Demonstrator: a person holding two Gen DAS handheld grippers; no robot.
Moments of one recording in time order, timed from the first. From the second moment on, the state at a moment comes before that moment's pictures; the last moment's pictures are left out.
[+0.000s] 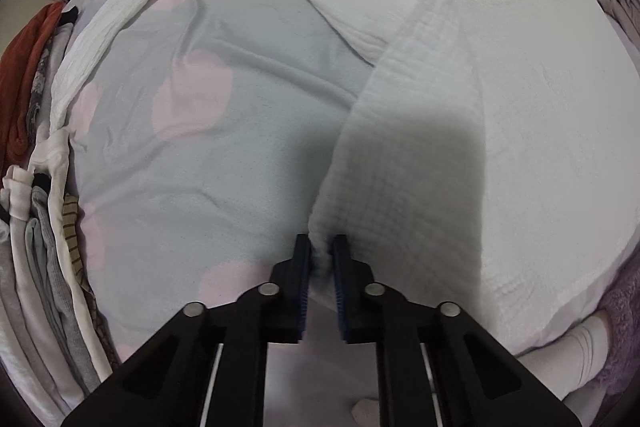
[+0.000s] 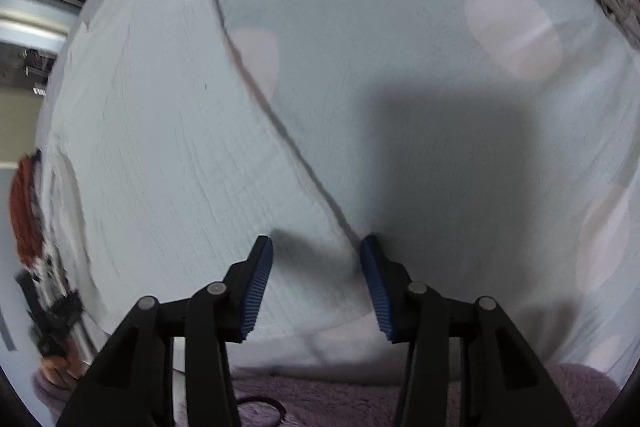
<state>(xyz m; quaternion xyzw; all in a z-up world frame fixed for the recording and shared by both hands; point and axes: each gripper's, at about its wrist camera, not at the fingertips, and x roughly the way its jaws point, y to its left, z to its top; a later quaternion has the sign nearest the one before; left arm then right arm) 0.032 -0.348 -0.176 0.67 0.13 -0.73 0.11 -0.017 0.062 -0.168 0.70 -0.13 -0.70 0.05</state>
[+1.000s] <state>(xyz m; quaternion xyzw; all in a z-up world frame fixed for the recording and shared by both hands) 0.122 -0.337 -0.148 0.78 0.19 -0.59 0.02 0.004 0.079 -0.105 0.71 -0.07 -0.70 0.06</state>
